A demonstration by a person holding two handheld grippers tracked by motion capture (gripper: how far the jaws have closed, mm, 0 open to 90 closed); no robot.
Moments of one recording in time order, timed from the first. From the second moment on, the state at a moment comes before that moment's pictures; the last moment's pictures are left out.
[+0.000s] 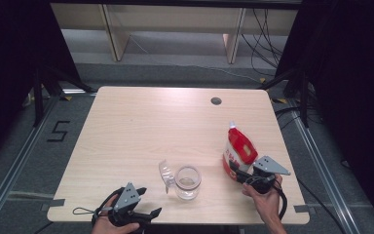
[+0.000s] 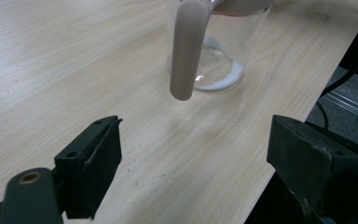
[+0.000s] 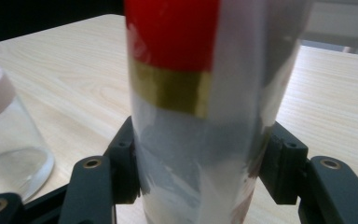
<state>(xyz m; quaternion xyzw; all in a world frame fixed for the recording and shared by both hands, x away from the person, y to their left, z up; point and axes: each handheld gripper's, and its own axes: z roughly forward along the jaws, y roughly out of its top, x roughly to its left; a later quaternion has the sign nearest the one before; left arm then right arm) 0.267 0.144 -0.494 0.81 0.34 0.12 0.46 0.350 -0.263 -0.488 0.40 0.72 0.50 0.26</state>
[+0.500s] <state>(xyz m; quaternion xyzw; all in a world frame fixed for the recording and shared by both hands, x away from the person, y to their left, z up) 0.267 0.145 -0.493 0.81 0.33 0.12 0.46 0.333 -0.273 -0.487 0.37 0.74 0.51 0.23</state>
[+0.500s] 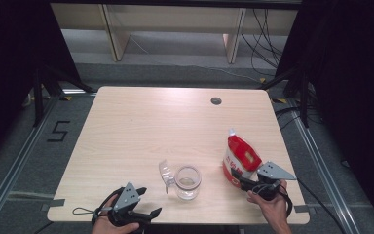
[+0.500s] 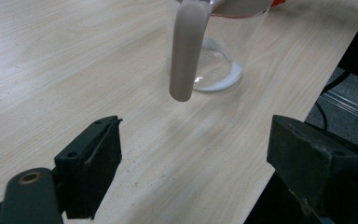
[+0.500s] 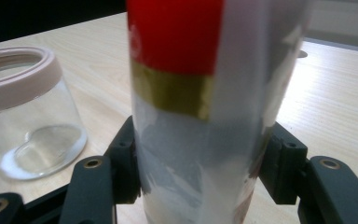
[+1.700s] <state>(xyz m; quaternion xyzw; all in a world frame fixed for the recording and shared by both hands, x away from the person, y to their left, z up) 0.268 0.144 -0.494 0.82 0.33 0.13 0.45 0.329 -0.267 -0.505 0.39 0.69 0.54 0.29</state>
